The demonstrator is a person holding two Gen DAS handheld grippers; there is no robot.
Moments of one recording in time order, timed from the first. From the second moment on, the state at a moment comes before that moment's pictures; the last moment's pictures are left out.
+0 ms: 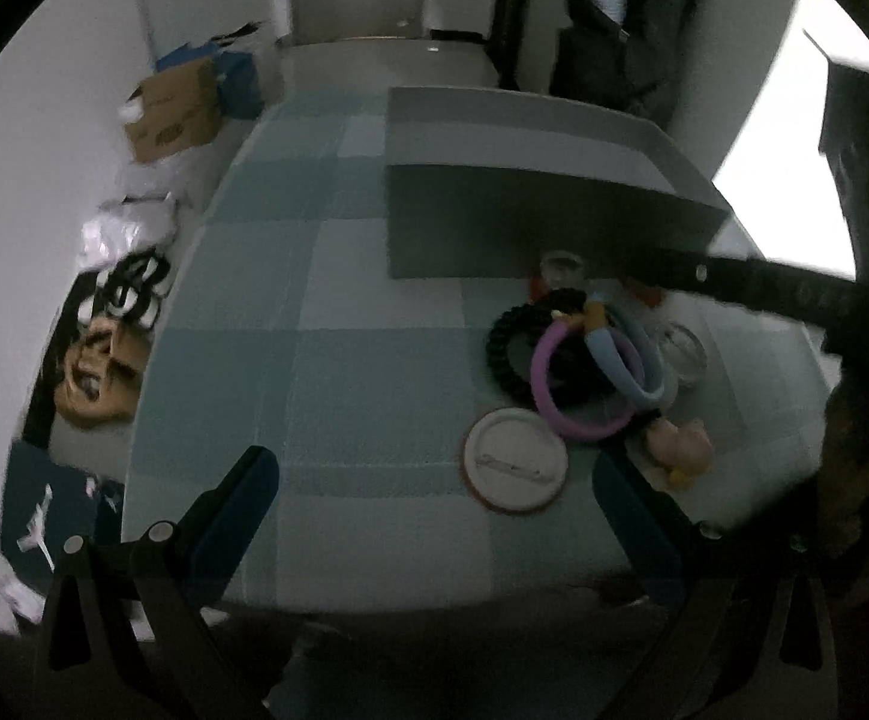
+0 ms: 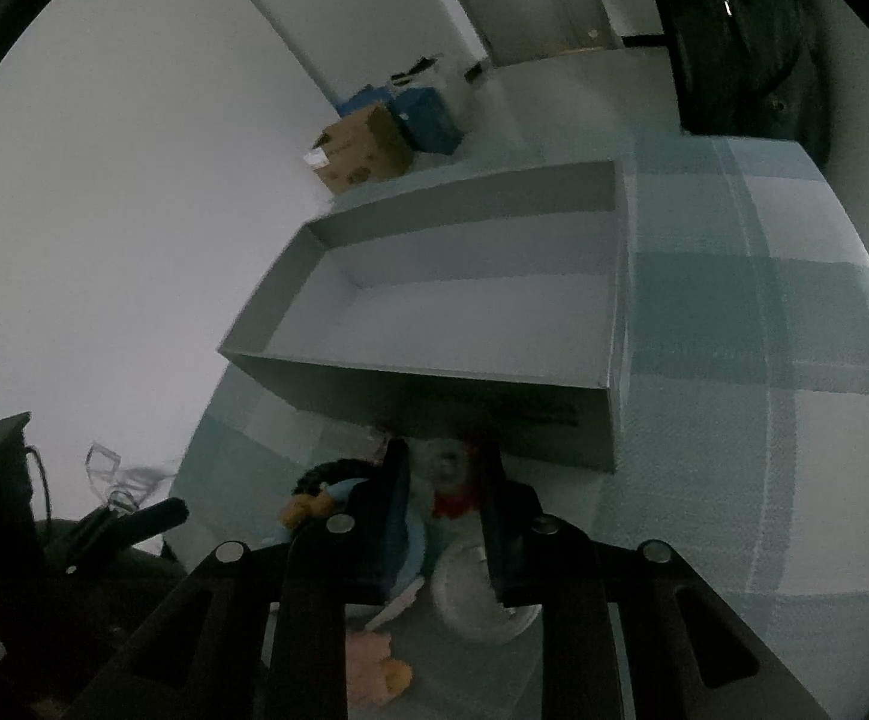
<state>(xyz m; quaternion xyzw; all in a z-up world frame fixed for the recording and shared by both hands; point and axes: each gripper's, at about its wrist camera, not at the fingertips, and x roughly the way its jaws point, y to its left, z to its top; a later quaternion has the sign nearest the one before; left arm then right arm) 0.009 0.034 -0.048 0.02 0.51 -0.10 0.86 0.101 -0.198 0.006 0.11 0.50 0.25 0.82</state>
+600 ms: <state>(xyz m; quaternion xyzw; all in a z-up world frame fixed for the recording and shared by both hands) 0.011 0.018 -0.053 0.07 0.52 -0.15 0.84 0.079 -0.218 0.039 0.14 0.44 0.27 0.84</state>
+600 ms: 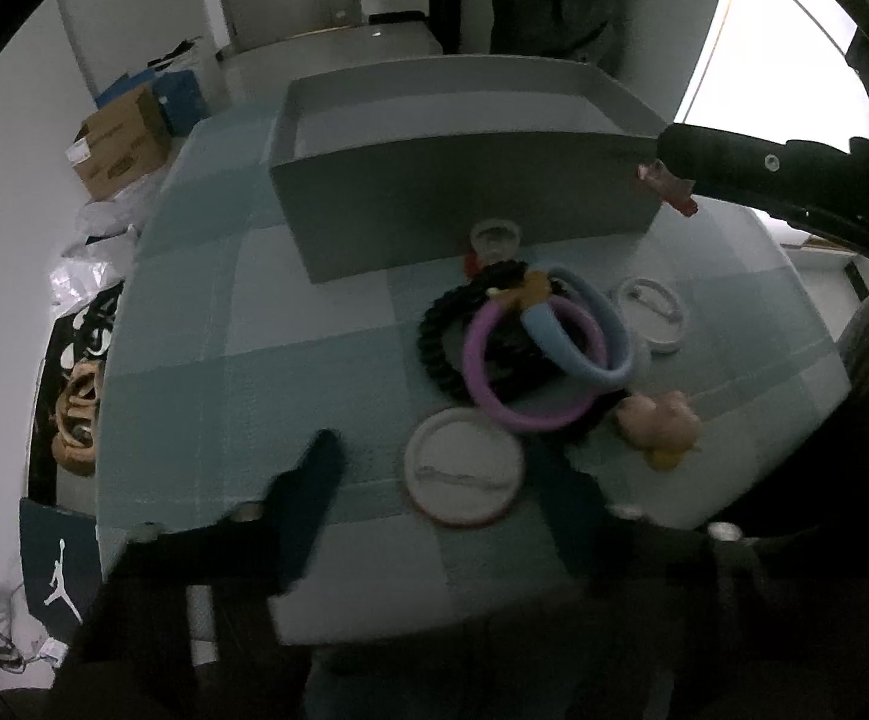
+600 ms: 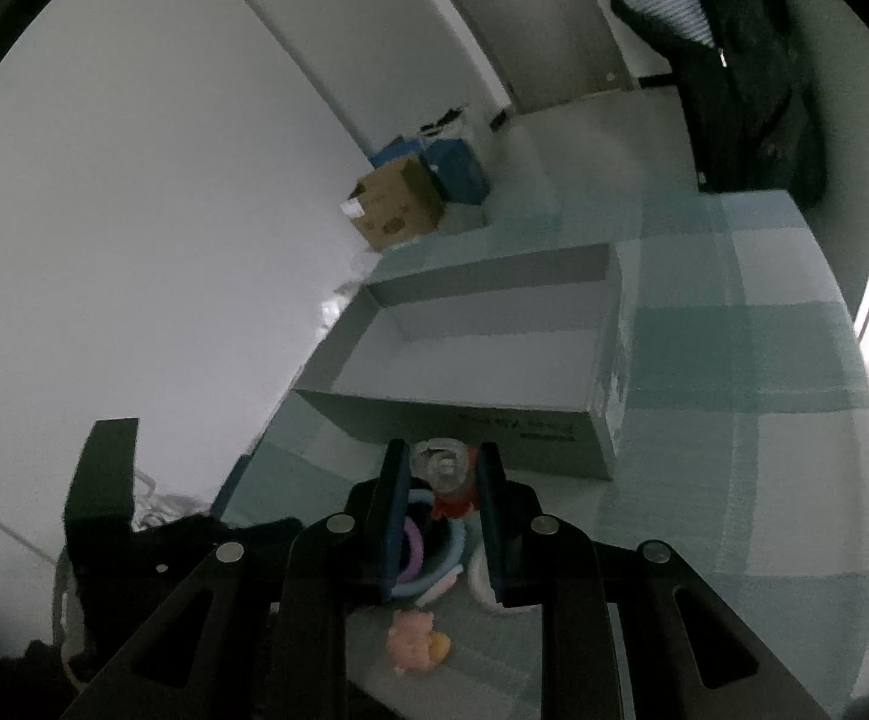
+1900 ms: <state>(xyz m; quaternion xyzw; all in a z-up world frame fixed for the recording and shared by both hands) 0.128 0.007 0.023 -0.04 0.45 -0.19 0.87 0.174 -0.238 0.089 0.16 0.44 0.30 0.83</state>
